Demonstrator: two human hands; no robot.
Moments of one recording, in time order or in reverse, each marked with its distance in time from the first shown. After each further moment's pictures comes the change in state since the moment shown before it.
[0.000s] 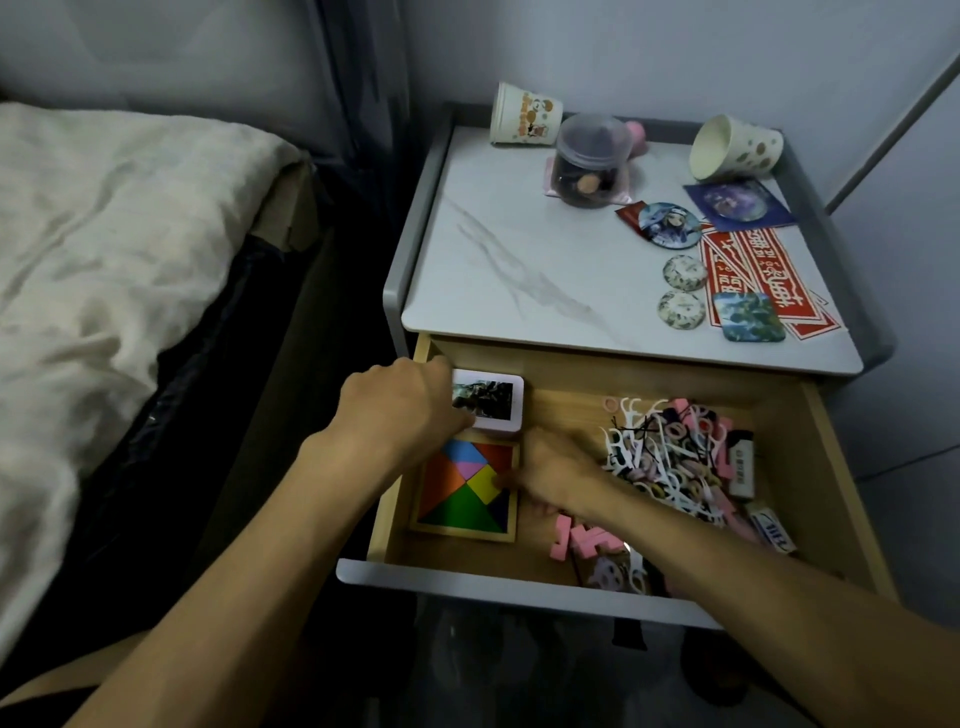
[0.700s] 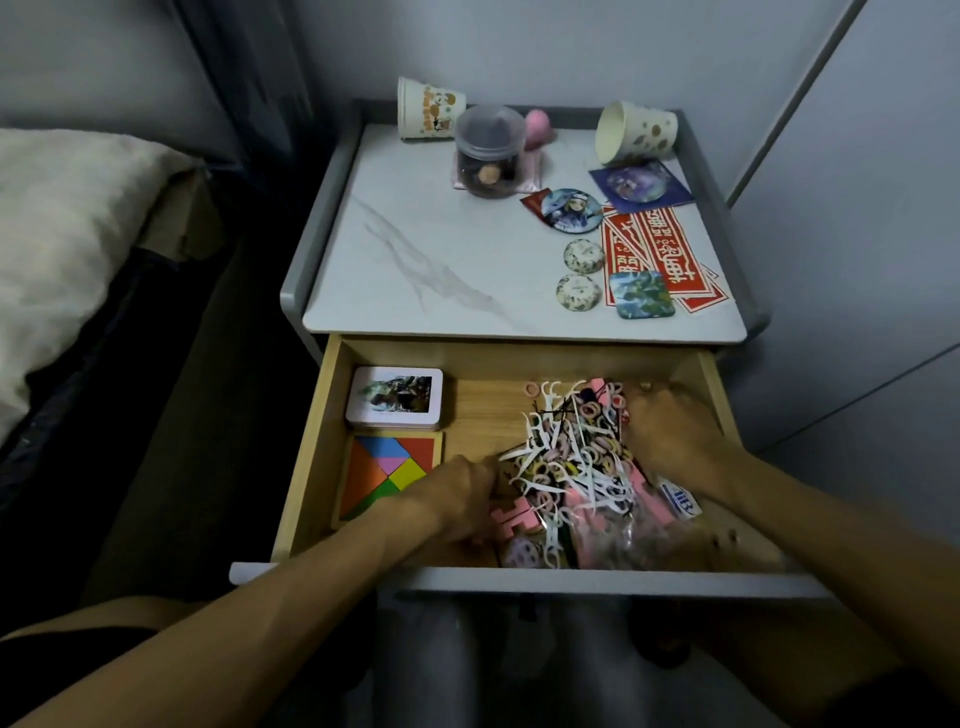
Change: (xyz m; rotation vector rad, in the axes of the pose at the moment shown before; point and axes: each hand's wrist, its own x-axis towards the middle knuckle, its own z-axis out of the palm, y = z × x) left_hand 0.010 0.101 0.107 -0.169 -0.401 0.303; right_hand -0.042 0.159 -0.094 -0.724 0.457 0.078
